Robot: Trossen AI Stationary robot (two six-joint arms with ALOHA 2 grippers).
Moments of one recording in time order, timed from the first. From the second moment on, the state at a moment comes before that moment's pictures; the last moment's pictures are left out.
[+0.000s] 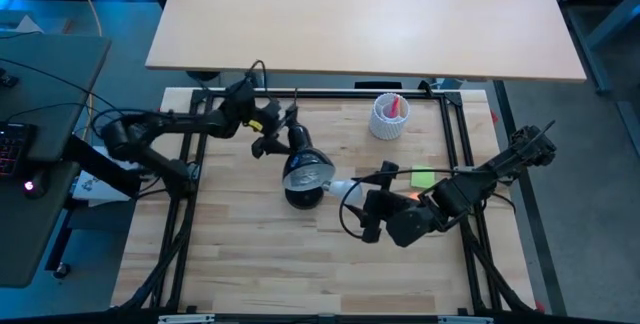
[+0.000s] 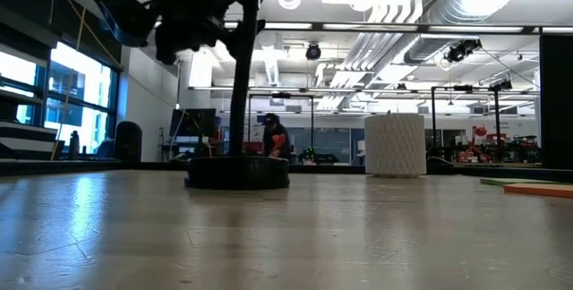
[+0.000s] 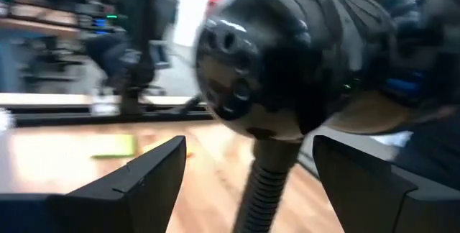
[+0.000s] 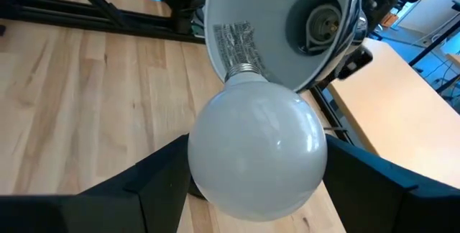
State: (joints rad) left arm 0.55 1.48 0.70 0.81 1.12 -0.21; right arm 0.54 1.51 1.41 -0.61 0.85 0.20
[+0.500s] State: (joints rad) left arm 0.45 1.50 0.71 1.04 1.18 -0.36; right arm 0.55 1.51 1.41 -0.62 0.85 0.21
